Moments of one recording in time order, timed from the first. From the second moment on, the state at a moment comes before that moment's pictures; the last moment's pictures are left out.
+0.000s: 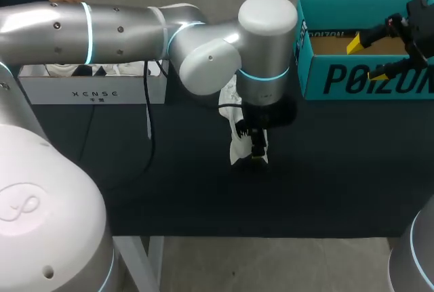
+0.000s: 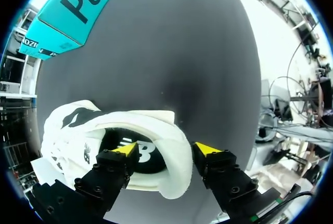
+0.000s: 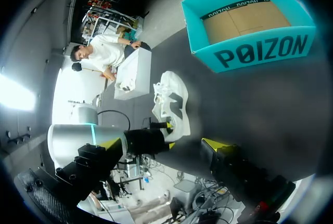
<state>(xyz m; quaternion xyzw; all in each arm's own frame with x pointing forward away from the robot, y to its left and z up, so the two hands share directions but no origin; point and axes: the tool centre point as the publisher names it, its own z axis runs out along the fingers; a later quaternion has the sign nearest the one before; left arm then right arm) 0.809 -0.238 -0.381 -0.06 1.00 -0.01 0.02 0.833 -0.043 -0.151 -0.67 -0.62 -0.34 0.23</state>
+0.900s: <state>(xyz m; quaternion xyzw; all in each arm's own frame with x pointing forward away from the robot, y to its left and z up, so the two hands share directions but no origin) 0.798 -0.234 -0.371 -0.06 1.00 -0.01 0.02 0.833 -0.043 -0.151 -0.67 -0.62 -0.34 0.23</state>
